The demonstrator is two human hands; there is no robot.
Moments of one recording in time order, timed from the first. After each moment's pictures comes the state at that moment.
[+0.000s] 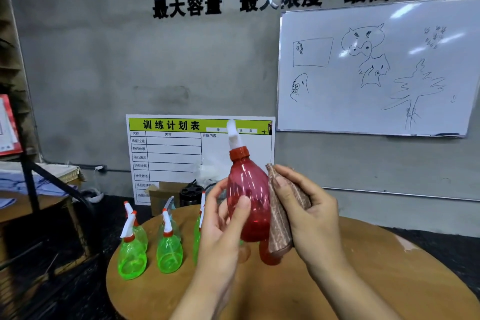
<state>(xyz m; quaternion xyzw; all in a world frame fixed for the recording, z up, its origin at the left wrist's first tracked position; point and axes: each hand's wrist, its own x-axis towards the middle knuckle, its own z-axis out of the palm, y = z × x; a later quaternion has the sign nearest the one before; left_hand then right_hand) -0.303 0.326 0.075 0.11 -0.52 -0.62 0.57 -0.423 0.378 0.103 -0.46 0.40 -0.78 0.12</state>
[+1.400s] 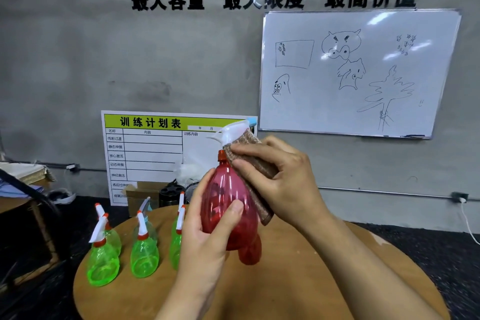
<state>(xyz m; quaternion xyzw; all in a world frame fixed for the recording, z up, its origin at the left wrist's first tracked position) -0.314 0.335 0.081 0.13 -0.55 -0.55 0.61 -0.458 0.367 0.157 -0.65 0.47 -0.55 -0.22</state>
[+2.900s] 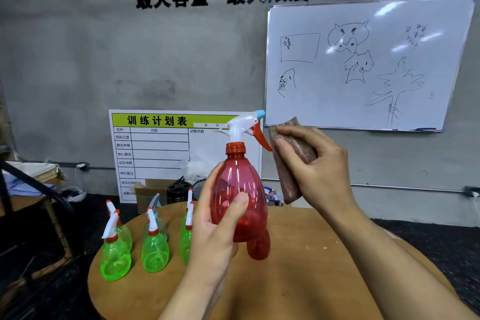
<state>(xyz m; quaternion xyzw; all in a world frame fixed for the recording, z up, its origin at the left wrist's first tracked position) -0.313 0.327 0.078 0.11 -0.53 -0.60 0.59 -0.484 0.371 0.156 -0.56 0.48 -0.65 -0.19</state>
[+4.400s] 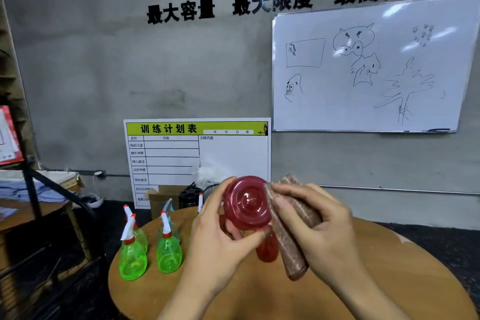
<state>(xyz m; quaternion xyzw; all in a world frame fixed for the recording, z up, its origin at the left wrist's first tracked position) -0.281 0.334 0.083 0.24 -0.76 -0.27 0.54 -0.437 0.430 0.103 -0.56 0.47 -0.68 -0.05</state>
